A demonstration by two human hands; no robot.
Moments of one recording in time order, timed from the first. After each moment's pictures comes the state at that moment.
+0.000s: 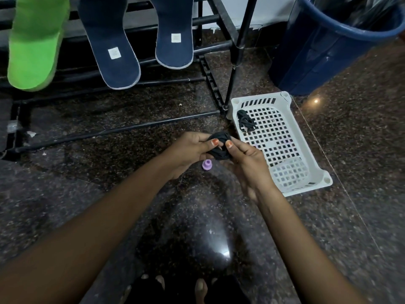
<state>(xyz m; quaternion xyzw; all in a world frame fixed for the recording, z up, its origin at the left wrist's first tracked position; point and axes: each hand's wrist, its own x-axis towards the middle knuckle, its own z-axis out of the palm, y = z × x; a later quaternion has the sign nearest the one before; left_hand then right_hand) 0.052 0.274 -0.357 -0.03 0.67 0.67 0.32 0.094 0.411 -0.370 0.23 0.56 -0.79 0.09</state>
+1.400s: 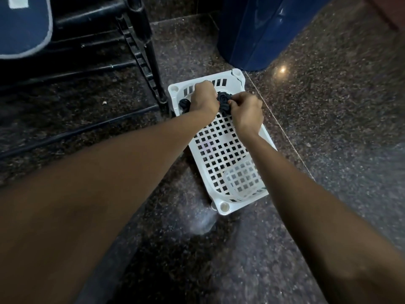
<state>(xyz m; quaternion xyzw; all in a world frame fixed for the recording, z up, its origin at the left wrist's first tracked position) -0.074 0.473 -0.427 0.01 0.91 0.39 0.14 -0.027 0.554 -0.439 0.33 0.89 -0.31 -0.10</state>
